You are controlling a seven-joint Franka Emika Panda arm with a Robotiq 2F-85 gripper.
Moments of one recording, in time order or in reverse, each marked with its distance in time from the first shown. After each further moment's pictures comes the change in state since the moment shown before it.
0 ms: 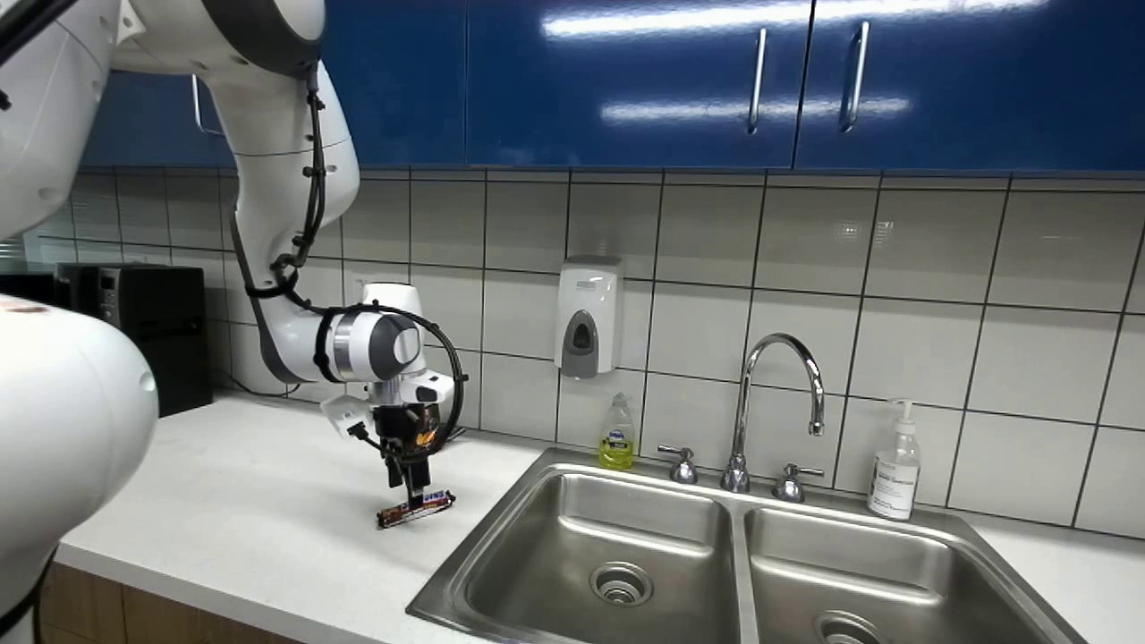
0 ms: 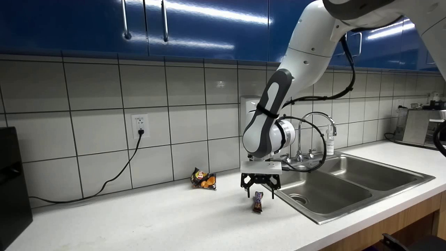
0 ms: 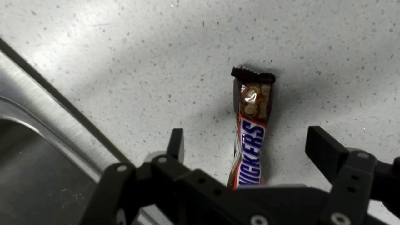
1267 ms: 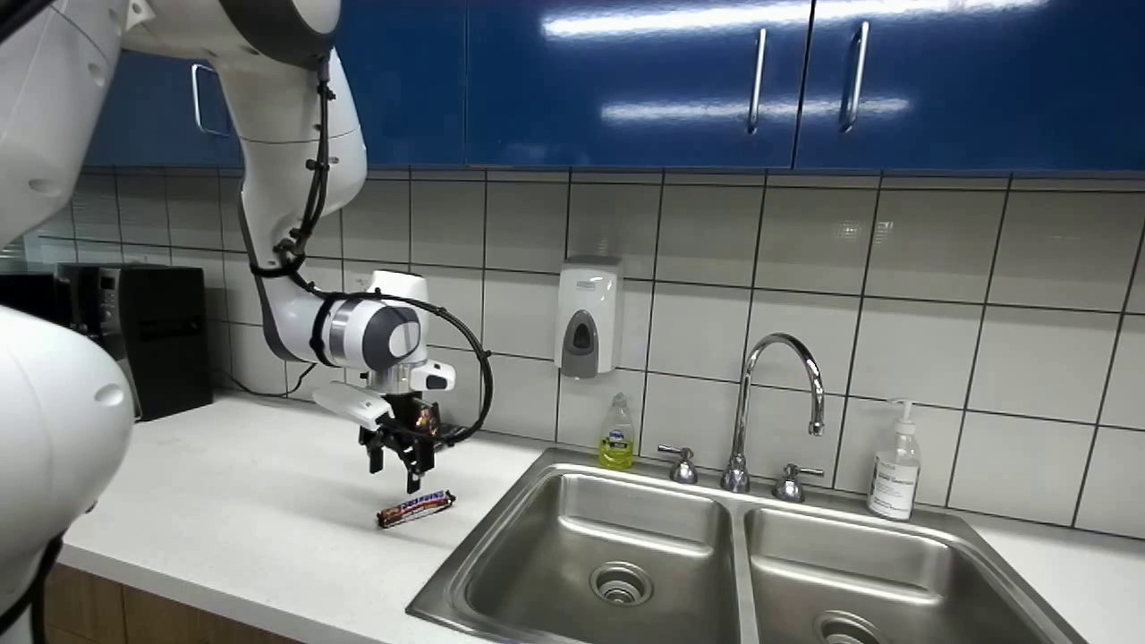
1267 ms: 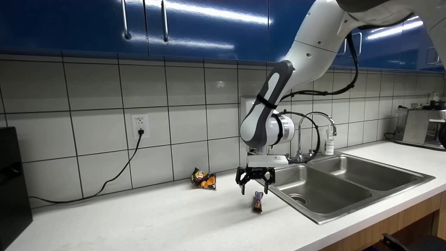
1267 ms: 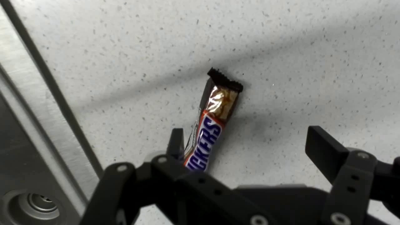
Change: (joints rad) arm -0.174 -0.042 0.185 -0.003 0.112 0.001 -0.453
